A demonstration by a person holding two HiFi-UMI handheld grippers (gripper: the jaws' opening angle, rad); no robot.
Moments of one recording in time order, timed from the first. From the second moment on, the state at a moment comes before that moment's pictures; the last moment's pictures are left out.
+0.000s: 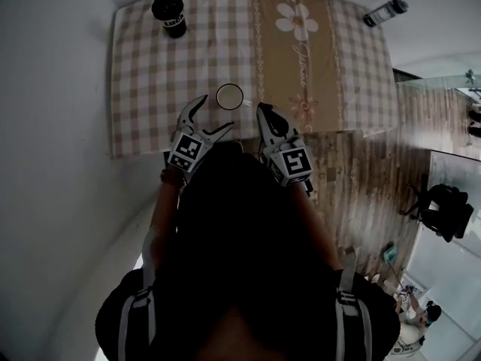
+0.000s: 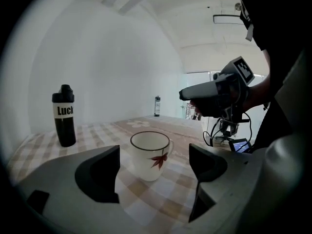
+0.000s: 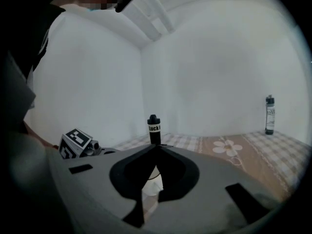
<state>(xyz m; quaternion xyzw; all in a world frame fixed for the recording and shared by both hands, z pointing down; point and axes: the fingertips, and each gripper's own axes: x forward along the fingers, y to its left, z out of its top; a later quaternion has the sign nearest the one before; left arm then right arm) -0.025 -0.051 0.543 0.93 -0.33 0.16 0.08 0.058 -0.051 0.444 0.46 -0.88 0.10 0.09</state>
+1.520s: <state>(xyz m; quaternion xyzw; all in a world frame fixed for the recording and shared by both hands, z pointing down) 0.025 -0.092 0.571 0.95 -0.24 0.17 0.04 0.085 -0.092 0.510 0.47 -0.86 0.14 0.13</state>
